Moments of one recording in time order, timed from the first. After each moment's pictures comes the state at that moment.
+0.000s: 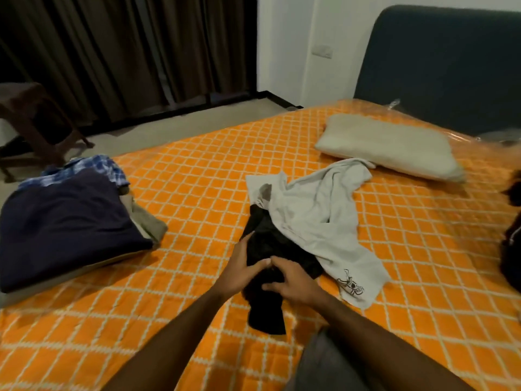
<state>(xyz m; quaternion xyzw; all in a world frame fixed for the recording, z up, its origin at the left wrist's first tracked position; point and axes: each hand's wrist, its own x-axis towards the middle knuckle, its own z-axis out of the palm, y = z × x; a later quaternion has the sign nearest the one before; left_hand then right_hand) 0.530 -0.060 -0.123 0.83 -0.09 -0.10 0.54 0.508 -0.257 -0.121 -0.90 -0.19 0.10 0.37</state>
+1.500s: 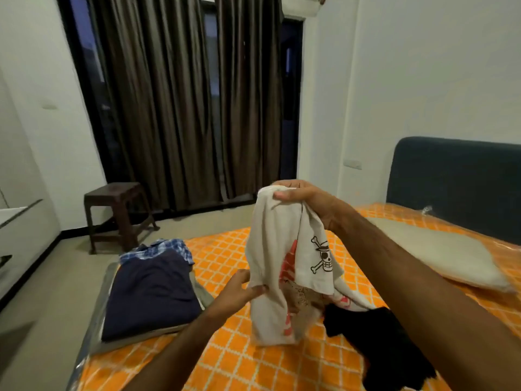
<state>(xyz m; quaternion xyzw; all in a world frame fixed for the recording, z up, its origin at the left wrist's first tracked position) 0.489 0.029 0.090 0.79 -0.09 -0.02 0.60 0.542 -0.176 0.284 -0.64 -0.35 0.22 0.65</state>
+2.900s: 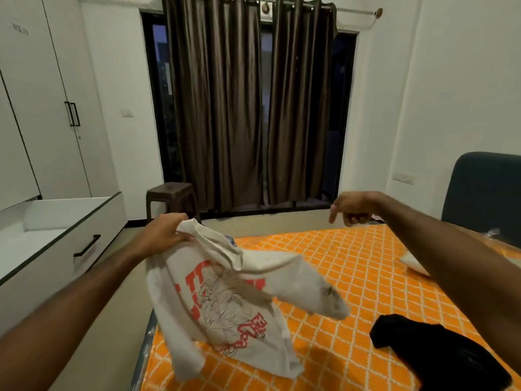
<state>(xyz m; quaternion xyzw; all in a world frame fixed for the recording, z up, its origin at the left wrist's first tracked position) 0.408 0.308 0.225 0.97 -0.03 0.21 0.13 0.576 -0.135 0.305 -0.96 -0.13 0.15 0.20</state>
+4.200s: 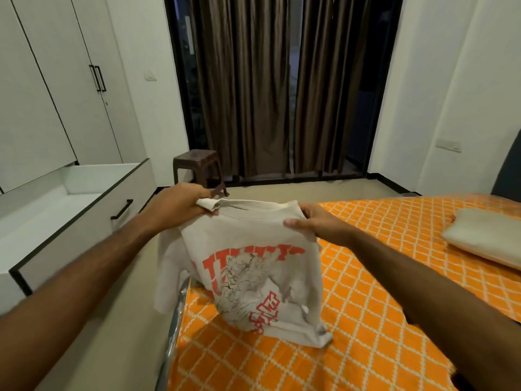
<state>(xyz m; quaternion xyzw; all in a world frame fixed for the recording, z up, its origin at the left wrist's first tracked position) 0.382 0.318 0.228 0.97 -0.09 0.22 0.03 0.534 -0.004 0.162 -0.73 -0.38 0.21 0.54</state>
